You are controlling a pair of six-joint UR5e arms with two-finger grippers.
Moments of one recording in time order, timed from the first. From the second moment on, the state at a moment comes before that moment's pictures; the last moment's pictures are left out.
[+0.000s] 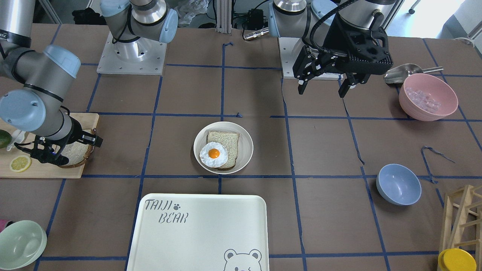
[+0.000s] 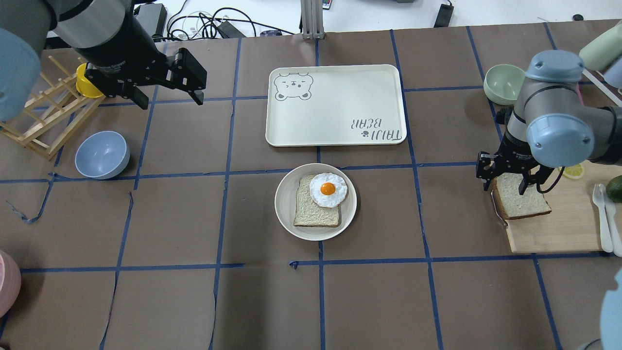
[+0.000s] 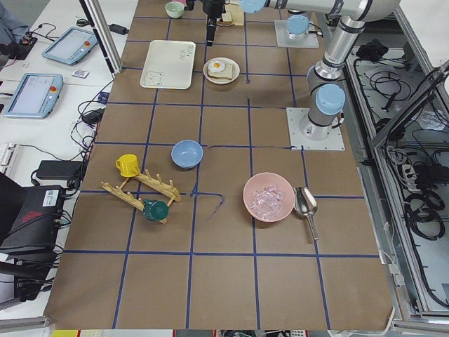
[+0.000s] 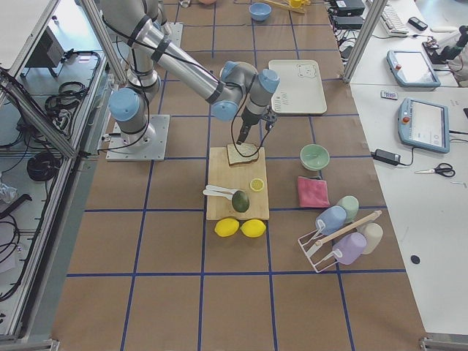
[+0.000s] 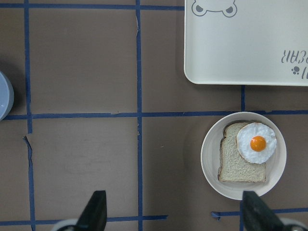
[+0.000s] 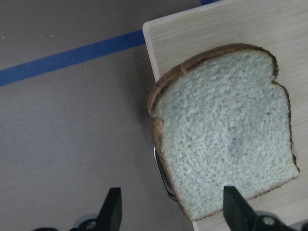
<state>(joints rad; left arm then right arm) -1.59 -1.54 -1.55 -1.52 1.50 -0.02 1.27 -1.30 1.95 -1.97 -1.74 -0.01</state>
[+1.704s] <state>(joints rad) -1.59 -1.54 -1.54 -1.52 1.50 -0.02 1.27 -1.23 1.94 -2.09 -1.74 0.01</state>
